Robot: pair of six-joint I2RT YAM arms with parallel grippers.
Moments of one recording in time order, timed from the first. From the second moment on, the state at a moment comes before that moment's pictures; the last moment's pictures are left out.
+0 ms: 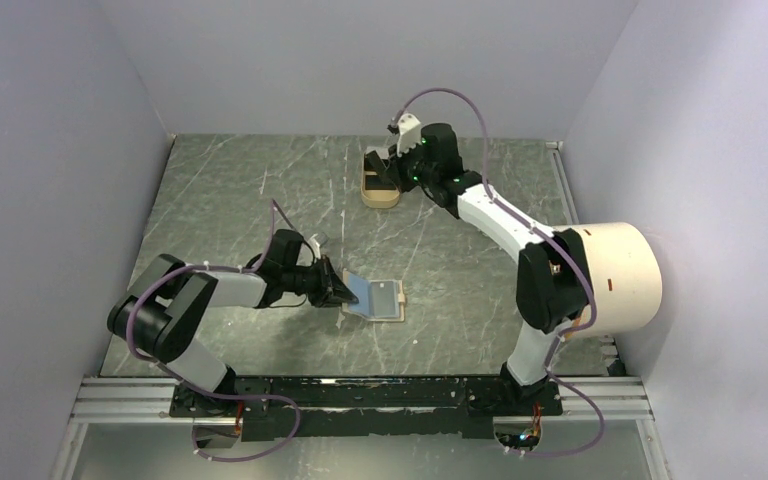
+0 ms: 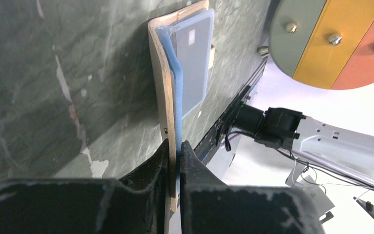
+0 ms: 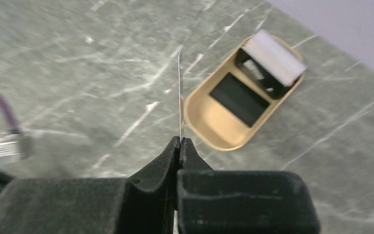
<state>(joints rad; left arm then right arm) -0.49 1.59 0.50 0.33 0.74 -0.97 0.45 1.82 1.42 -0.05 -0.26 -0.18</state>
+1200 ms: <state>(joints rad) -0.48 1.46 0.40 0.22 0.56 -0.95 0.54 1.41 0.63 0.18 -0.48 0.73</state>
